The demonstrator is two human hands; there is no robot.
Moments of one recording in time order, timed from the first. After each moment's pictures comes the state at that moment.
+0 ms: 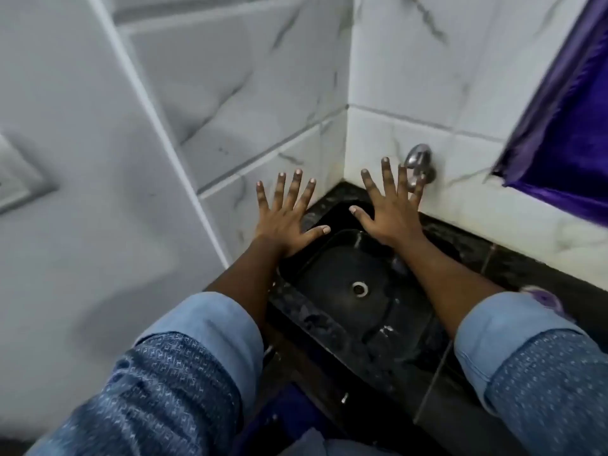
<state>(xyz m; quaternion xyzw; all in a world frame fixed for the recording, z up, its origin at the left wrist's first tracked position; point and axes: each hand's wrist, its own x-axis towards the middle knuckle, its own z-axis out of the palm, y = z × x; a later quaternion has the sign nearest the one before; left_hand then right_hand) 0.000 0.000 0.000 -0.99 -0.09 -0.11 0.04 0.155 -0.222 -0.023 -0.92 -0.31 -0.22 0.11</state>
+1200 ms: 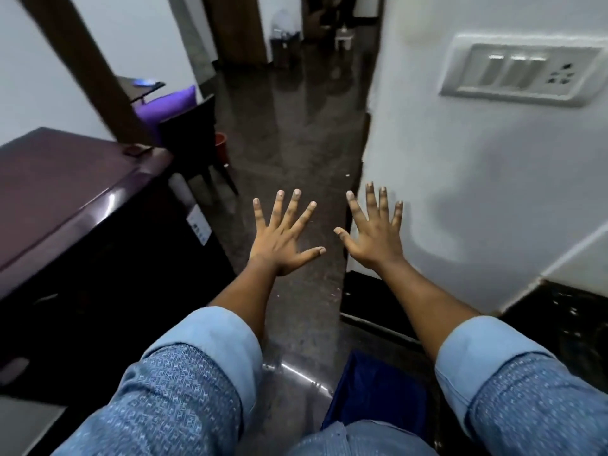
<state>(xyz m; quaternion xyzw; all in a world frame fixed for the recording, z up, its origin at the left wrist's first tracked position) -0.635 -0.003 -0.053 -0.75 -0.65 -0.03 0.11 -0.393 0.063 -0.078 -0.54 -0.82 -0.04 0.20</state>
